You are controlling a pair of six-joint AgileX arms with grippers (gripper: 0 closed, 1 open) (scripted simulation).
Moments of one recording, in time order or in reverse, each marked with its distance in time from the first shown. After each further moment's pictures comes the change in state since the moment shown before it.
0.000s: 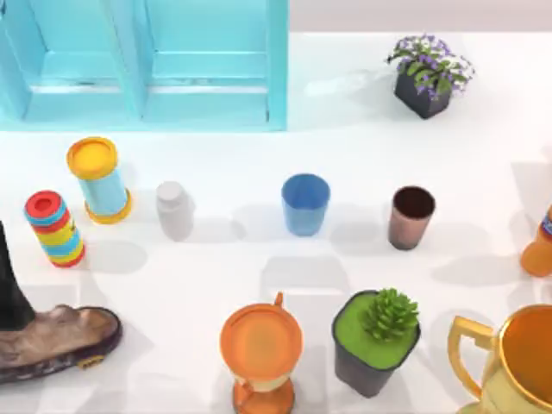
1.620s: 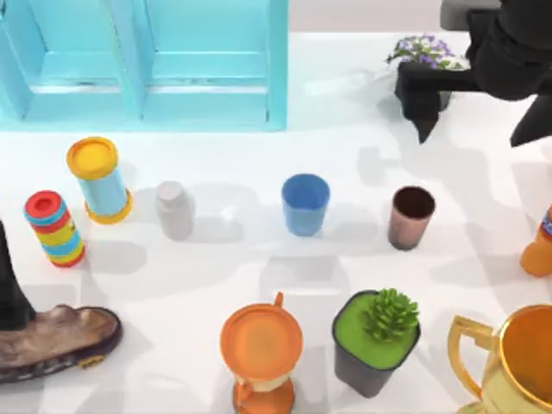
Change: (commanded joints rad) left arm 0.000 0.000 0.000 0.000 0.000 0.000; right arm 0.360 1.948 1.824 -1.300 -0.007 0.364
